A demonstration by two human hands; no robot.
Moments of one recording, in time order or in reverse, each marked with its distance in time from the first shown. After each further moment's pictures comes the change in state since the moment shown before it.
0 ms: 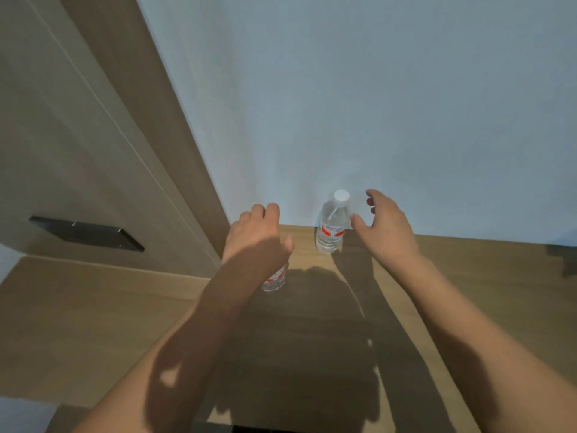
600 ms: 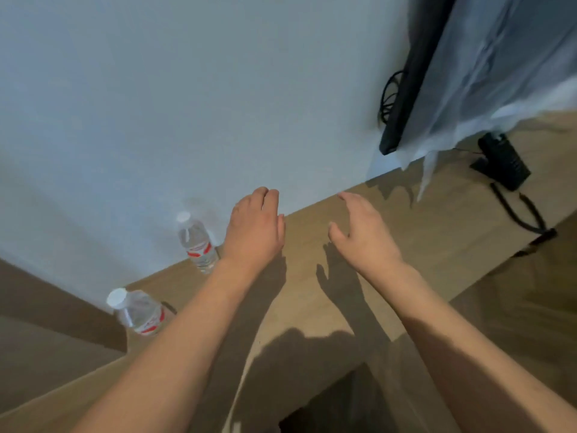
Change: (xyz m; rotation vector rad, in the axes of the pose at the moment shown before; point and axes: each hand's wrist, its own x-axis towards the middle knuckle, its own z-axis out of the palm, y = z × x) left_hand -0.007 0.214 0.012 -0.163 0.157 0.699; right_hand -0.160 0.108 -0.132 -0.080 0.342 0.234
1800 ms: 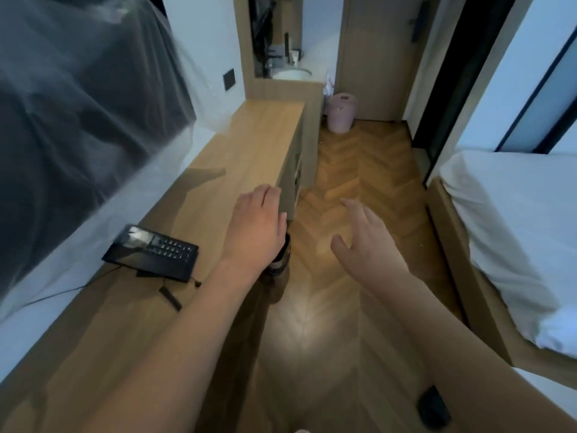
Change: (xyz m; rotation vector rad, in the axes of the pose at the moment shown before) left_hand 0.287 0.811 0.210 -0.354 -0.043 0.840; right_hand -0.076 0.628 -0.444 -0.165 0.513 0.705
